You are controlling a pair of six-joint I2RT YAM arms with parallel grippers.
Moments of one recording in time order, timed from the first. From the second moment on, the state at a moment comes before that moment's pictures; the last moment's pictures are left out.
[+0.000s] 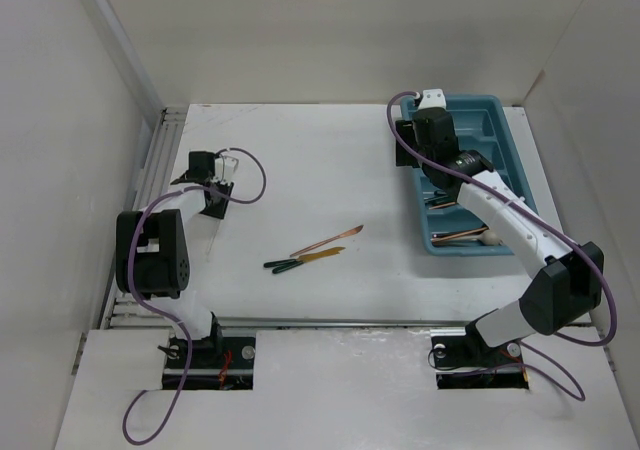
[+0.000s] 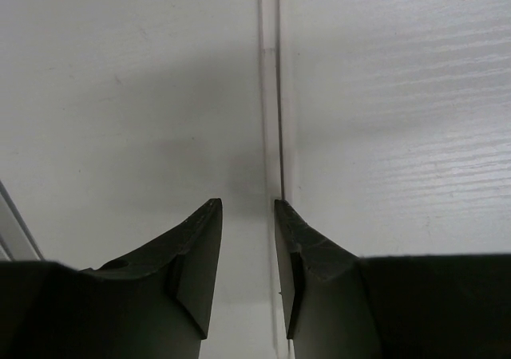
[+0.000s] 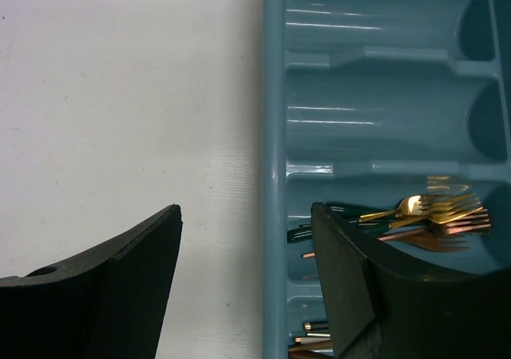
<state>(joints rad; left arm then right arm) 0.03 1.67 0.97 -0.34 -0.03 0.31 0.45 1.47 1.34 -0.42 0.42 0.16</state>
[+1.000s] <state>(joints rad) 0.04 1.90 1.30 -0.68 0.03 0.31 0.48 1.45 1.34 -0.42 0.44 0.11</state>
